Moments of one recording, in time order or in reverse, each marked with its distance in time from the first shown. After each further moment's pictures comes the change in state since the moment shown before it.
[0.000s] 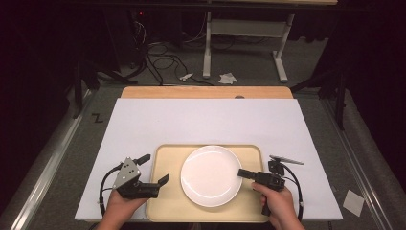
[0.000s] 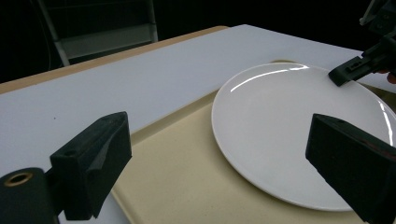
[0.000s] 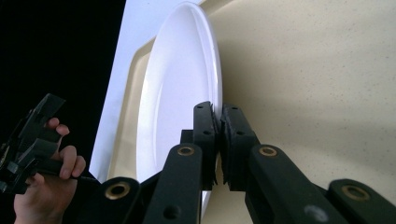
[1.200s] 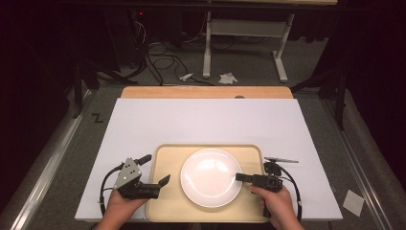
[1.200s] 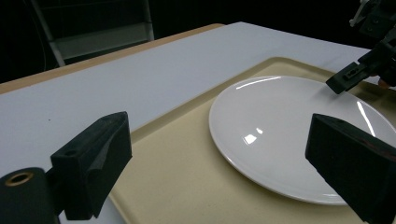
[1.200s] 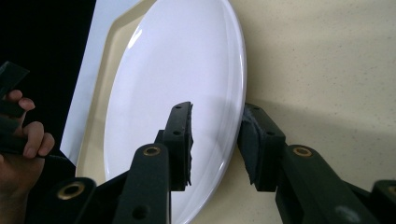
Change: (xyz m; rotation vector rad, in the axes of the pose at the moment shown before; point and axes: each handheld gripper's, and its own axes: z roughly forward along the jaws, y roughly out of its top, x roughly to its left) left arm -0.001 0.001 0.001 0.006 -0.014 0.012; right arm 0.000 -0.002 0.007 0.088 -0.074 -0.065
